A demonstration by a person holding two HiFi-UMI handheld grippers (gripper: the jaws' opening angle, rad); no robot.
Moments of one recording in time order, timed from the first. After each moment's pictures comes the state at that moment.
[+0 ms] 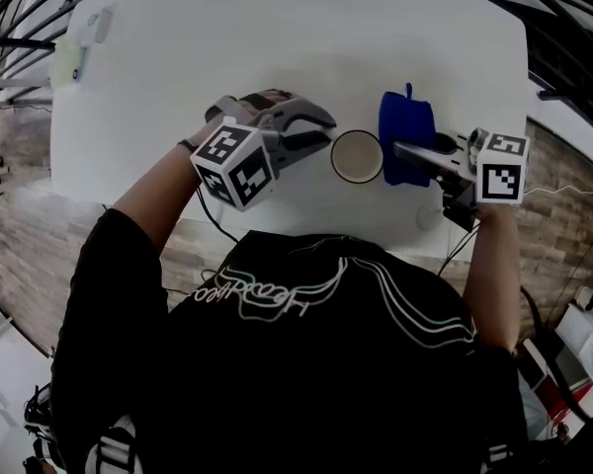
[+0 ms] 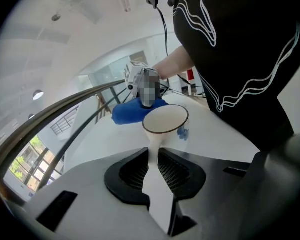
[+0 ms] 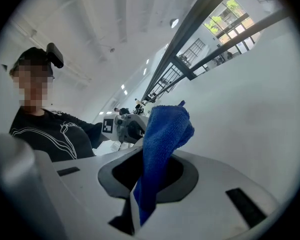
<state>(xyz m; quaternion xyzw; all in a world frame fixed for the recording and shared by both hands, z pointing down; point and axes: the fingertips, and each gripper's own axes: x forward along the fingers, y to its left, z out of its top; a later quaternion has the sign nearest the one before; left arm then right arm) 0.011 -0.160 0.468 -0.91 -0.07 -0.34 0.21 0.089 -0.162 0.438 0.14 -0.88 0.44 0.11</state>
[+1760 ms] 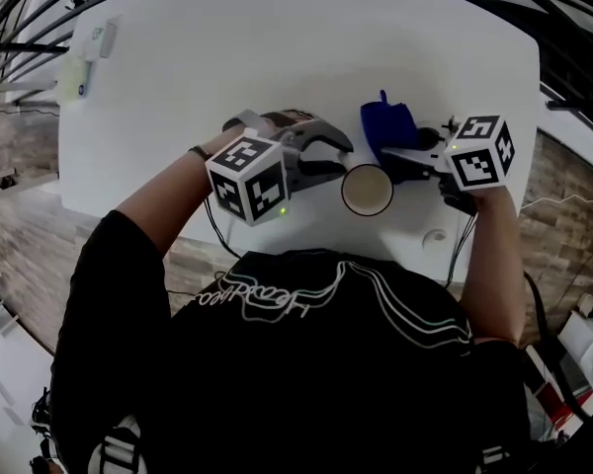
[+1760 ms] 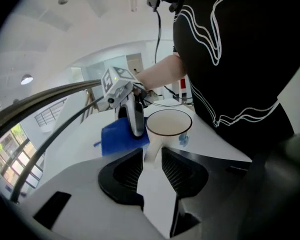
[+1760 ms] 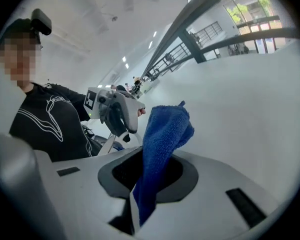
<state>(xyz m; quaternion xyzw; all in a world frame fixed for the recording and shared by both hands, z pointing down) 0.013 -0.170 0.469 -0.92 -0.15 -0.34 0.14 0.056 -0.206 0.484 0.07 -0.88 0.40 0.26</state>
